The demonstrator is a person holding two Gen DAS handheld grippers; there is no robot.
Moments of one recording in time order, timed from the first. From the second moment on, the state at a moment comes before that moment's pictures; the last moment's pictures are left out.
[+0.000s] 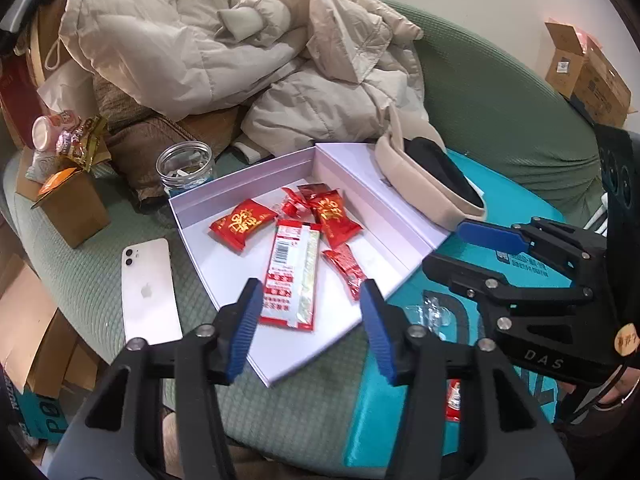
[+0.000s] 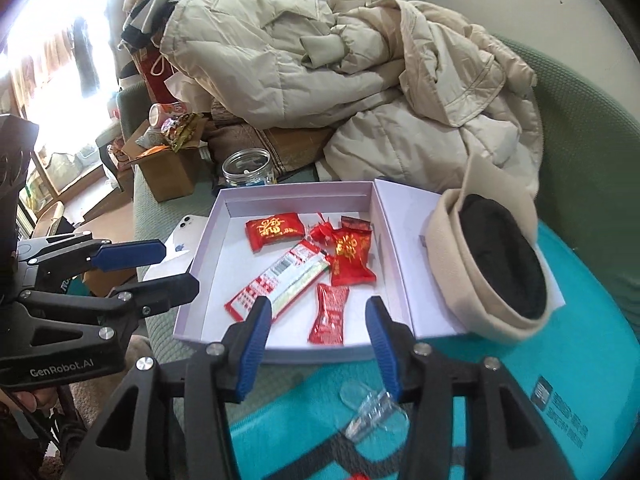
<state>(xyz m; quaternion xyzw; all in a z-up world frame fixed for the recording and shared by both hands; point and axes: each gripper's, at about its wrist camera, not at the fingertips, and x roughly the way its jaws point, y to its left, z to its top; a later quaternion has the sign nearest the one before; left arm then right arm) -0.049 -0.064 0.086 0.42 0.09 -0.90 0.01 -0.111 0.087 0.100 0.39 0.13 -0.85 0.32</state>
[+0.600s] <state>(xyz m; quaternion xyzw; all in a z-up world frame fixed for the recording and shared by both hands) -0.003 0.033 0.085 0.42 0.07 -0.91 -0.04 -0.044 0.191 0.100 0.40 0.10 -0.87 0.28</state>
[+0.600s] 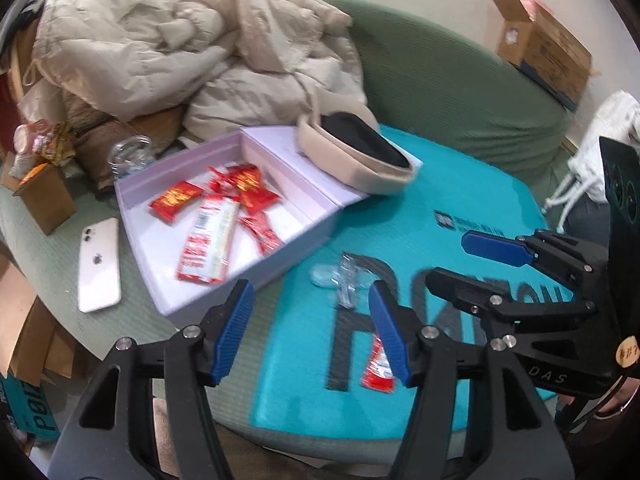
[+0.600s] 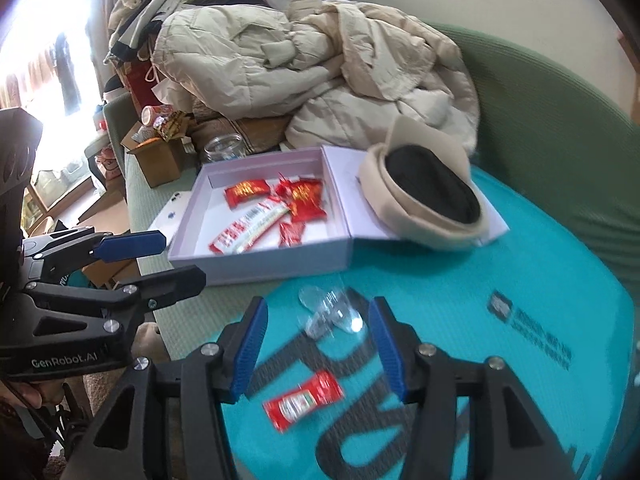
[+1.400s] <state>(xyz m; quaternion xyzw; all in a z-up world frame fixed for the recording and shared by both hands) 0.000 0.123 -0.006 0.49 0.08 -0.86 -0.12 -0.018 0.291 0.023 0.49 0.05 -0.85 0.20</state>
